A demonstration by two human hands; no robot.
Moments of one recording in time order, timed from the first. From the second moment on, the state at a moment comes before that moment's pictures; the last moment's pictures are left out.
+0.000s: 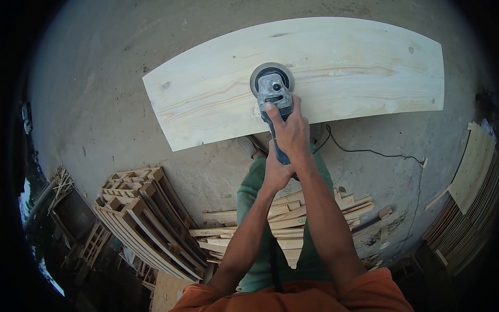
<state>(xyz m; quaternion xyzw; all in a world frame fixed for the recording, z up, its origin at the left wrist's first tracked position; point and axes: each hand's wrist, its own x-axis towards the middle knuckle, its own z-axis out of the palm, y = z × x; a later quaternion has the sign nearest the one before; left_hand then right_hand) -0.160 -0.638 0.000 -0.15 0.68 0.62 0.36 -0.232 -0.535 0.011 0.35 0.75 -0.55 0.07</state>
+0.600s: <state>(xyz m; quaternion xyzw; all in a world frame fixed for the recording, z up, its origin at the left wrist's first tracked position) -0.172 -0.674 0.006 -0.19 0.64 0.63 0.39 -0.248 -0.577 0.013 0.34 0.75 -0.56 0.10</state>
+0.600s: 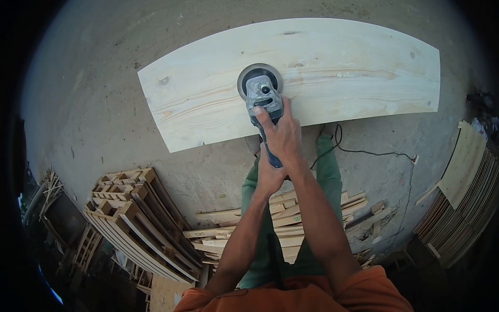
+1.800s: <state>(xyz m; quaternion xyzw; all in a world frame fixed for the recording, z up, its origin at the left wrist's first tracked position) -0.149 -0.598 0.004 -0.13 0.66 0.61 0.43 -0.204 -0.488 0.005 0.39 0.75 -0.53 0.03</state>
